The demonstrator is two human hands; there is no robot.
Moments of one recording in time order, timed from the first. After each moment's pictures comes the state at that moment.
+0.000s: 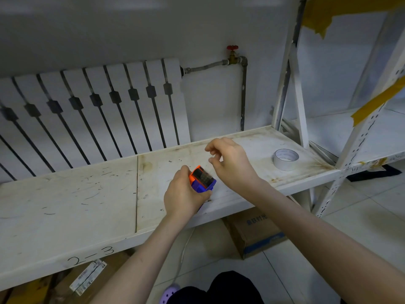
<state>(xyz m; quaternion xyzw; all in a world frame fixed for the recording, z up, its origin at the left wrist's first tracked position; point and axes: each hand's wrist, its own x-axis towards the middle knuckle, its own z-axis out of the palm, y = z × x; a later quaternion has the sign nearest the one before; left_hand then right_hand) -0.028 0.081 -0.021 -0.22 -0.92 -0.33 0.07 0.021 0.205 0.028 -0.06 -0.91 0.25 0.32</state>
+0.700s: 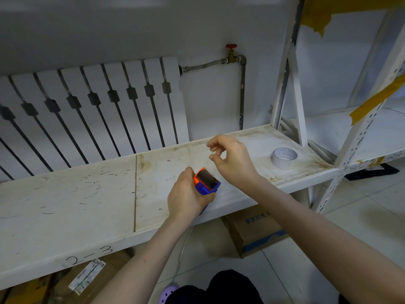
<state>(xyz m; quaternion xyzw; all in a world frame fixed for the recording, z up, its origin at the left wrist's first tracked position) -0.019 0.087 -0.021 -0.23 -0.92 -0.31 0.04 0.017 0.215 0.025 -0.05 -0.88 0.30 0.36</state>
